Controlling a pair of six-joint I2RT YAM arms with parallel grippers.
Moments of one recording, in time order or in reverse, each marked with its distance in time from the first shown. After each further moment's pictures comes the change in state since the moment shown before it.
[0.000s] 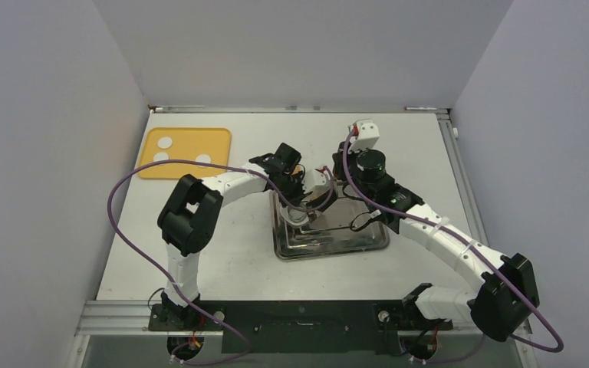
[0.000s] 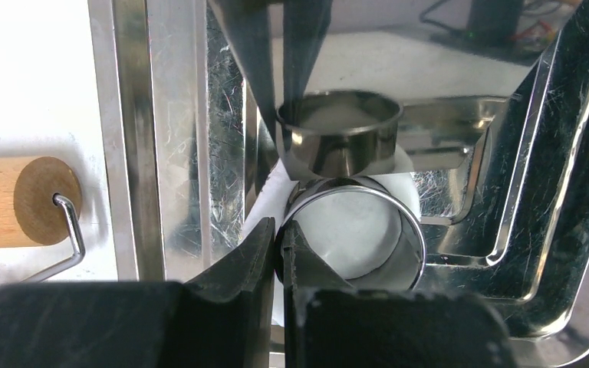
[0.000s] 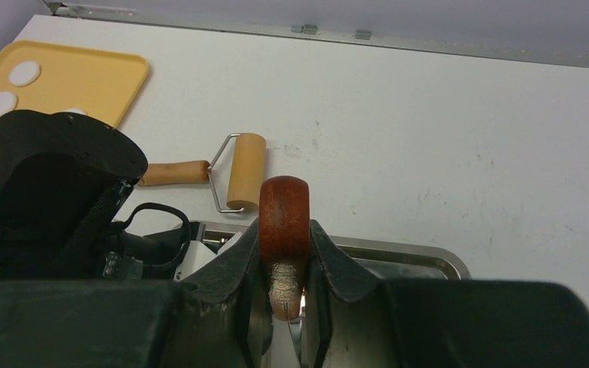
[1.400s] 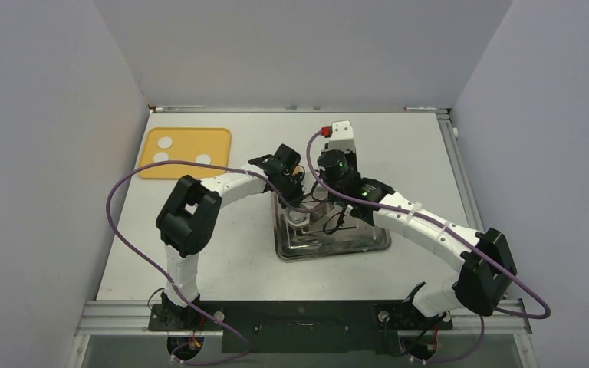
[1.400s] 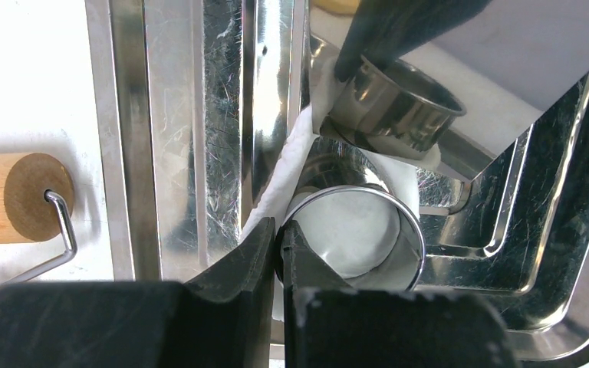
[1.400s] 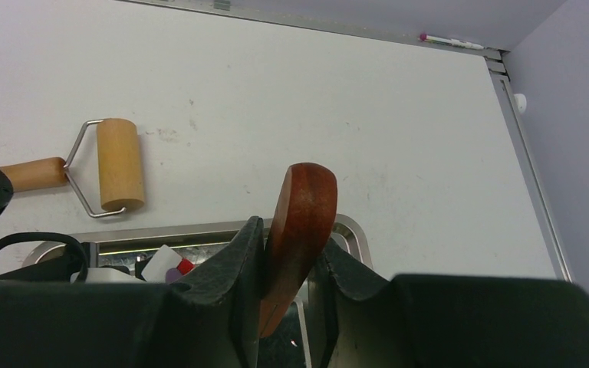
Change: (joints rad) left arm 0.000 -0.014 -0.020 0.006 -0.003 -0.007; right arm 0.183 0.204 0.192 -0.229 0.561 -0.080
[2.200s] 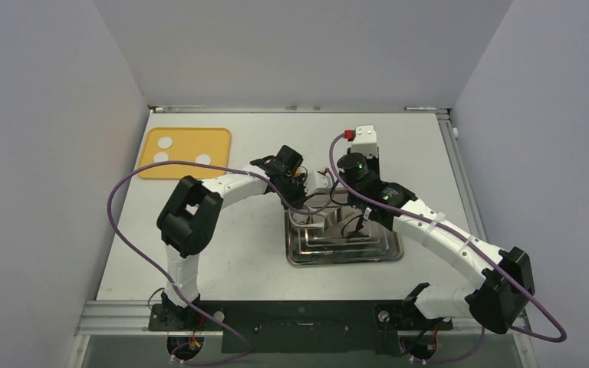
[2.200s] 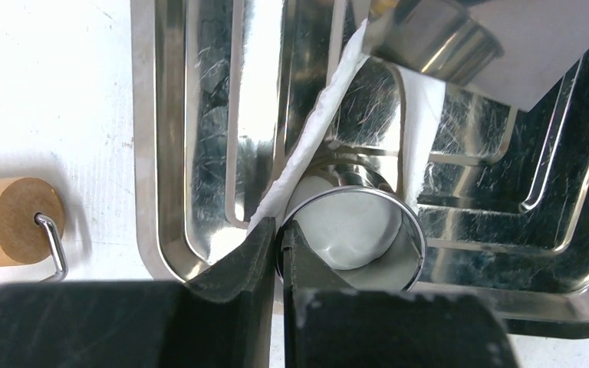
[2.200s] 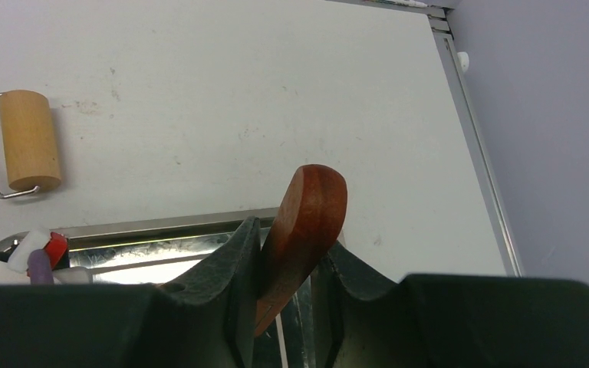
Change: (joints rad) left arm -0.013 0.000 0.000 0.009 0.018 0.000; right arm -0.077 -0.135 -0.072 -0.145 0.013 0.028
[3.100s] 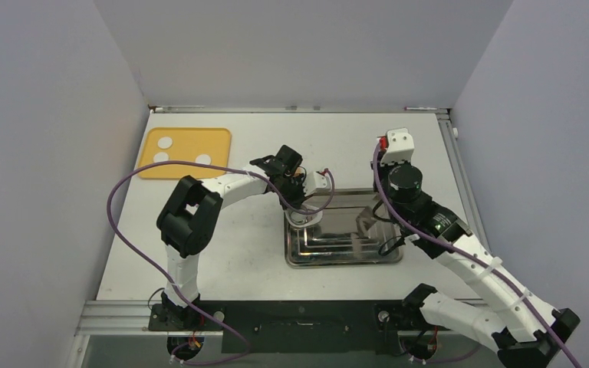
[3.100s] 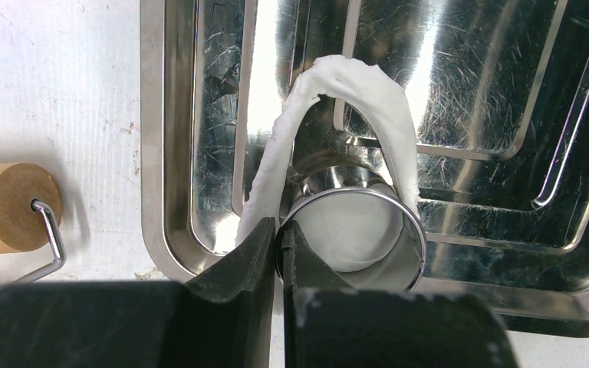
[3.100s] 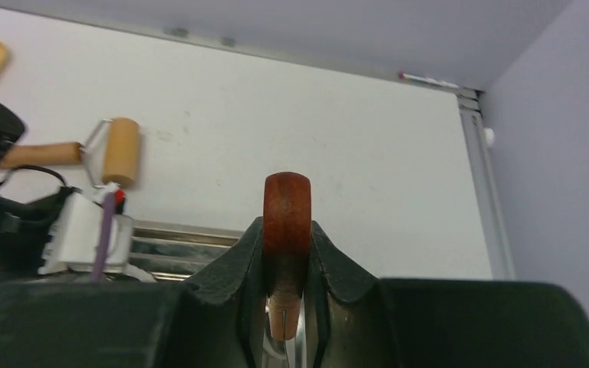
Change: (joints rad) left arm 0.001 0.000 0.002 -0.018 -0.011 0.001; right arm -0.047 -0.340 -0.050 -0.063 -0.215 -0.179
